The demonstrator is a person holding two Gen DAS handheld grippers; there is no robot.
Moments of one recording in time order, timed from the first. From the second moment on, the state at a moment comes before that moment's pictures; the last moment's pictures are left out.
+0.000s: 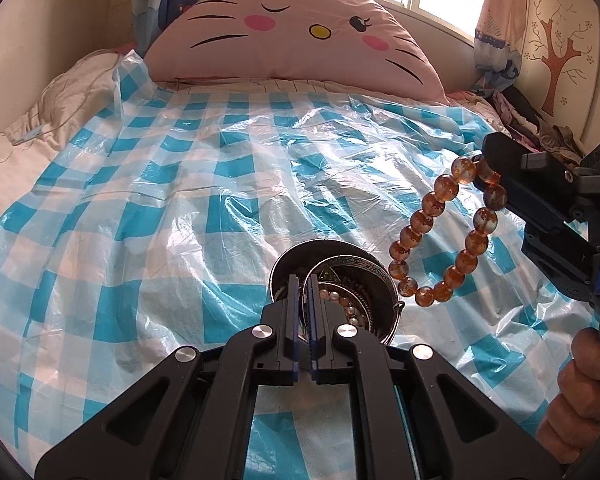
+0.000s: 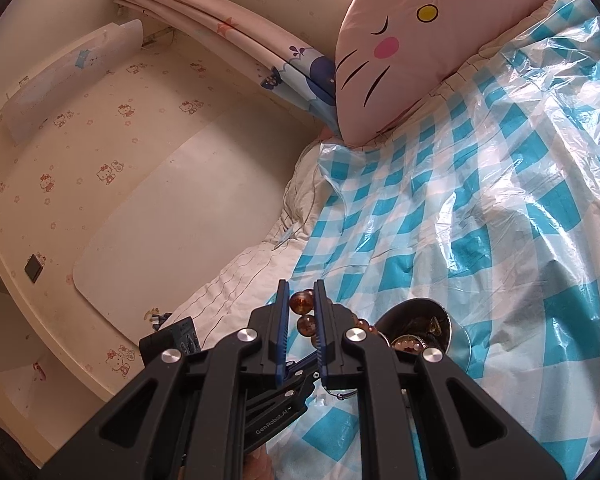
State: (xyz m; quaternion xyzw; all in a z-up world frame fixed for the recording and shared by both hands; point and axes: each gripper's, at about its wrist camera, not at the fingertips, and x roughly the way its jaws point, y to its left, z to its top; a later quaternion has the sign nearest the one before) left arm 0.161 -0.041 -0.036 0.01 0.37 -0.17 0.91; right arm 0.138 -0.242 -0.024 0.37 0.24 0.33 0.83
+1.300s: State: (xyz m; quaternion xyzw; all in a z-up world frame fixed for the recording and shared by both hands) left arm -0.030 0.034 0.006 0.04 0.37 -0.10 0.92; right arm -0.085 -0.195 -0.007 0.11 0.29 0.03 0.95
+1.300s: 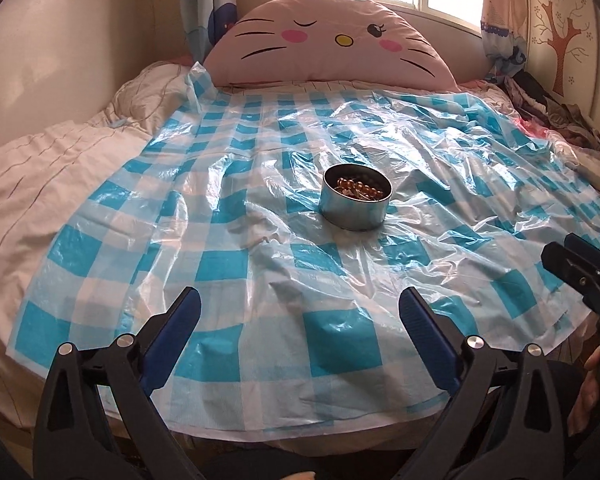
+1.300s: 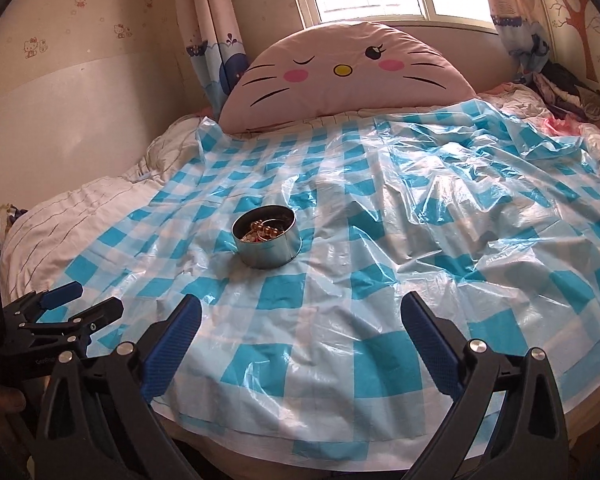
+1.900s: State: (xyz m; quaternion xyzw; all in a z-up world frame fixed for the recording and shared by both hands) left arm -0.025 -0.006 -0.010 0.10 0.36 -0.08 0.93; right arm -0.079 -0.188 -0.016 0.10 0.27 0.01 0.96
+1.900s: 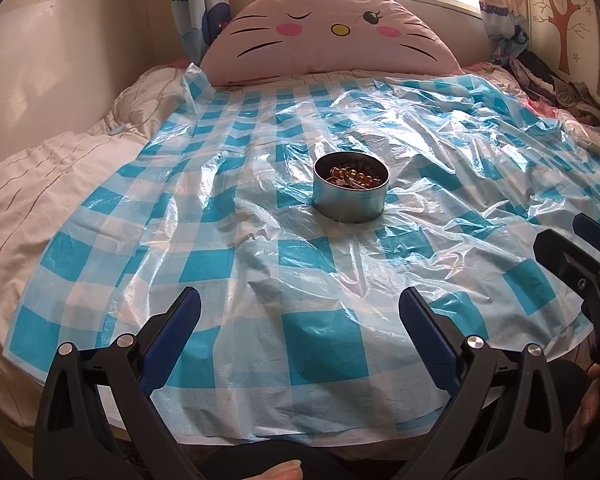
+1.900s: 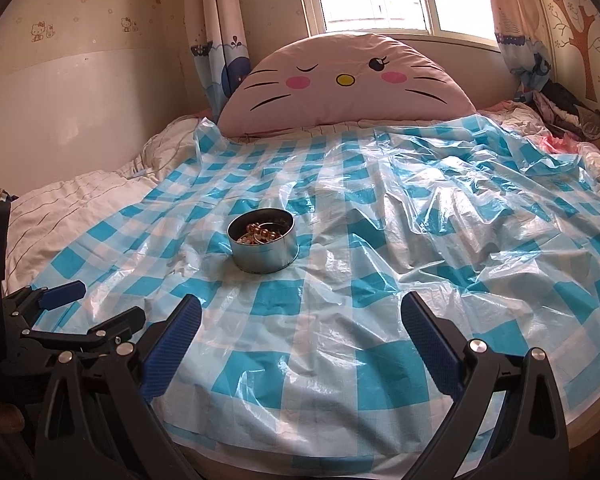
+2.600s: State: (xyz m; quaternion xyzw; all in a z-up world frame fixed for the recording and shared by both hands) left arm -0.030 -0.007 -0.007 0.09 0.35 -0.10 0.93; right arm -0.075 -0.188 -0.018 0.09 0.28 0.00 0.96
